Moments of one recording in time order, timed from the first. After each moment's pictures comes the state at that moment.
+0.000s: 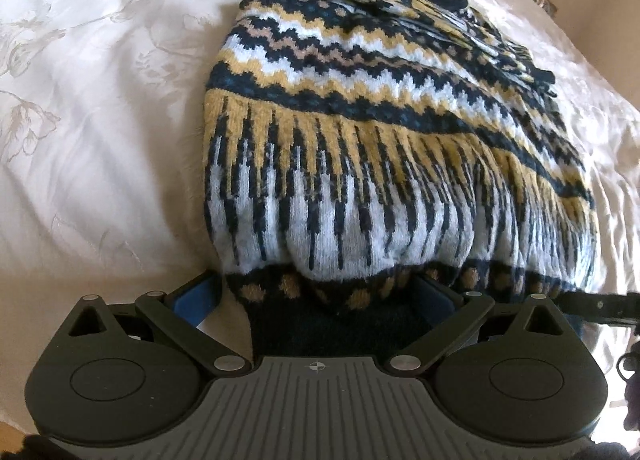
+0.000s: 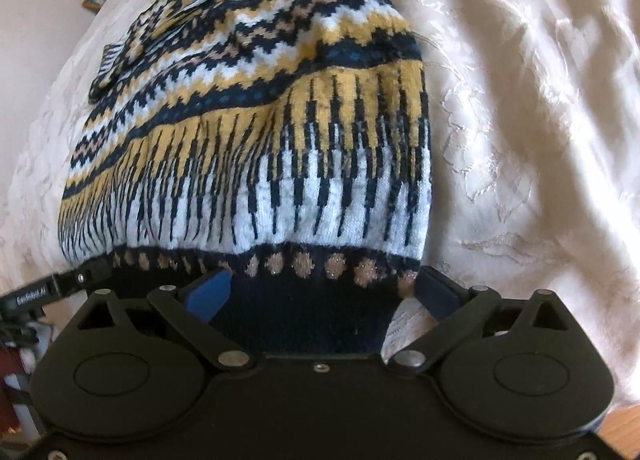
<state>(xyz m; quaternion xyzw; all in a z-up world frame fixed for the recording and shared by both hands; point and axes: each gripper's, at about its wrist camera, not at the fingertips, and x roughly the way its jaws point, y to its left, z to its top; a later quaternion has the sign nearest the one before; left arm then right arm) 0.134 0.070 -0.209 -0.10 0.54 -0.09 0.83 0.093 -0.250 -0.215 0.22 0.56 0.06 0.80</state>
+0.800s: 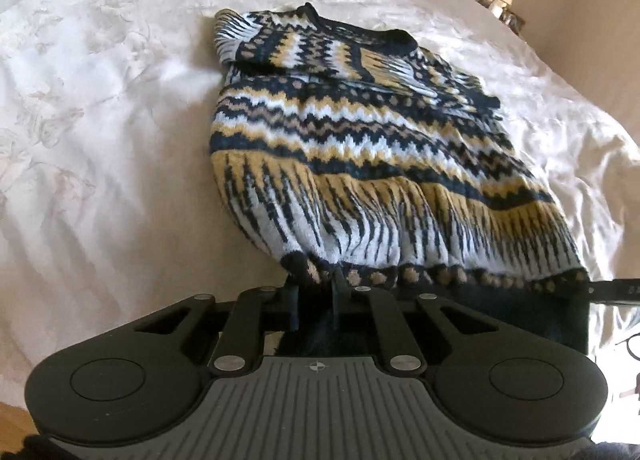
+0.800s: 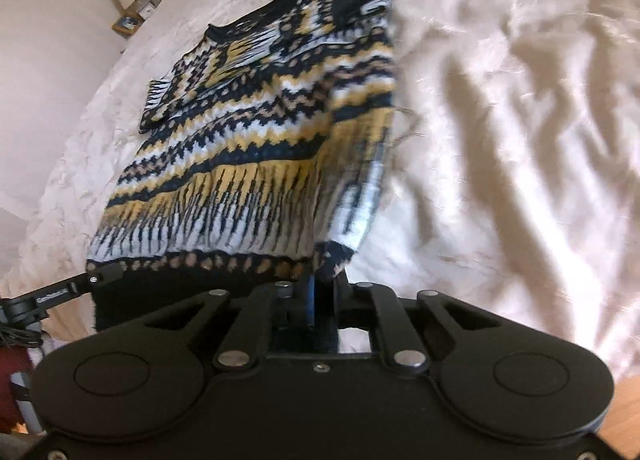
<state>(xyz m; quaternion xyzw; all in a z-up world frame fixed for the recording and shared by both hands) 0.100 0.065 -0.142 -0.08 0.49 -0.11 0.86 0.058 -0.267 -0.149 0.21 0.51 0.08 0.83</state>
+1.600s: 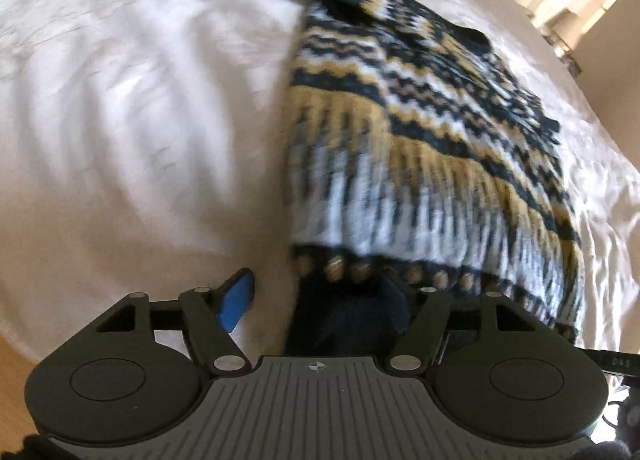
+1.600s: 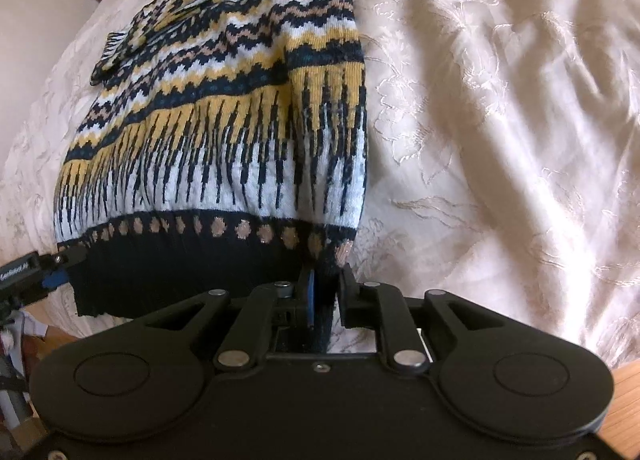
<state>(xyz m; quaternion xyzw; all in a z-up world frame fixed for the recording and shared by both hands) 0.103 0.084 -0.198 -0.18 0.51 -0.04 0.84 0.067 -0.271 -0.196 0.18 0.56 0.06 0.81</state>
